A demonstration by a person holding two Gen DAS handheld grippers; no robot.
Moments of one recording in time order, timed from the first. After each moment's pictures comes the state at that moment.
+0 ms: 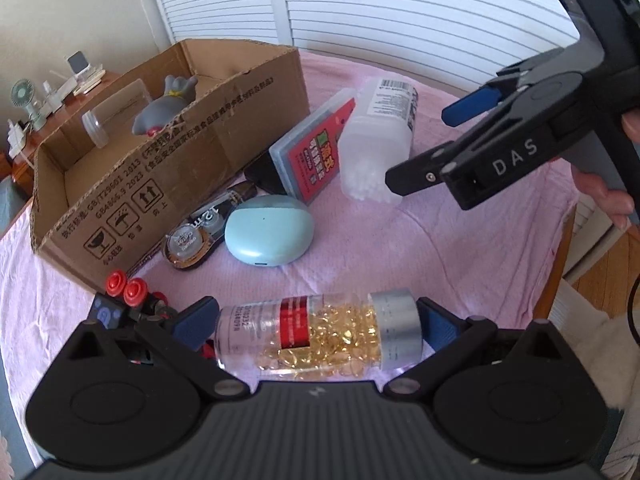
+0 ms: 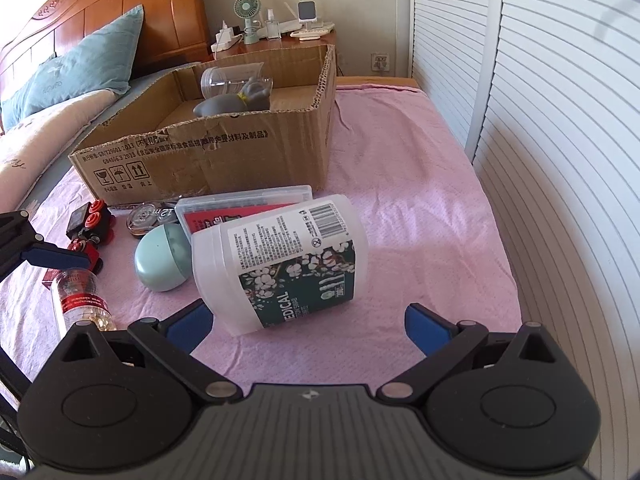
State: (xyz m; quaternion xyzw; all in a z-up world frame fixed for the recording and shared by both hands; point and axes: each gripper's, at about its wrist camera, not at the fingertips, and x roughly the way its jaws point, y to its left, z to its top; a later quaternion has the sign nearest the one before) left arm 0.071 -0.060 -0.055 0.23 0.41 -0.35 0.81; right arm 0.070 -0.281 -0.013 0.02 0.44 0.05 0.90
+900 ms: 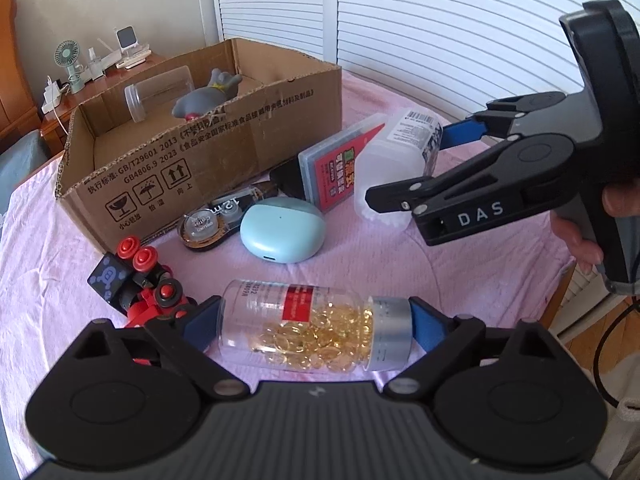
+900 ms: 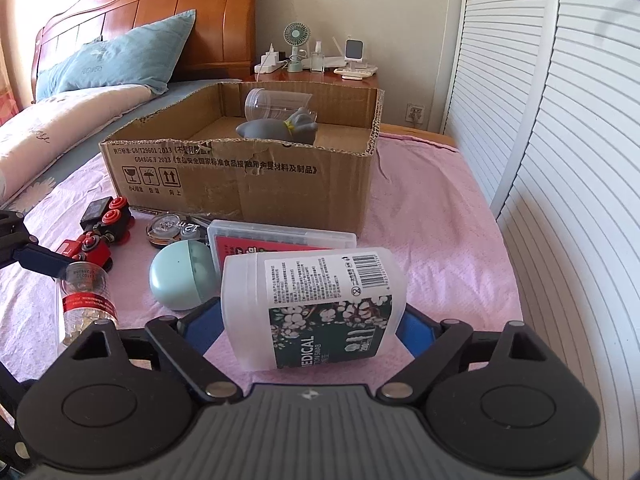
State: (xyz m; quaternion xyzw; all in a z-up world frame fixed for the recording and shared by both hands) left arm 0.061 -0.049 -0.050 0.15 0.41 -0.31 0.85; right arm 0.077 -0.261 -0.015 -0.05 0.38 0.09 0.92
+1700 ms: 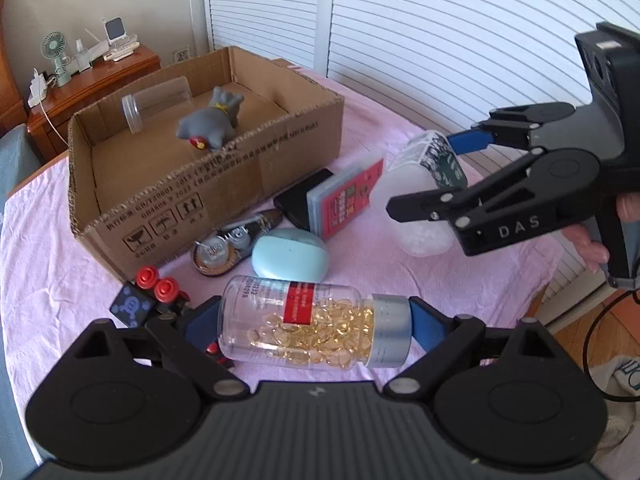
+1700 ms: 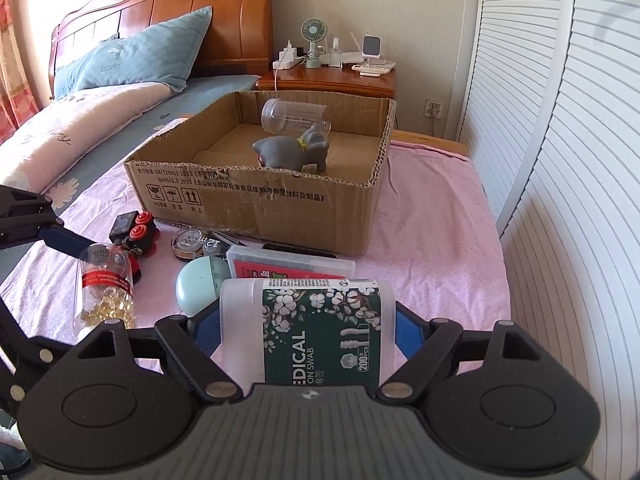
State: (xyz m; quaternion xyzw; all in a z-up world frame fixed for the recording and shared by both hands) left arm 0.089 -0.042 -0.005 0.14 0.43 -0.33 0.83; right arm 0.081 -0.268 0.024 -0.05 0.40 0.13 0.91
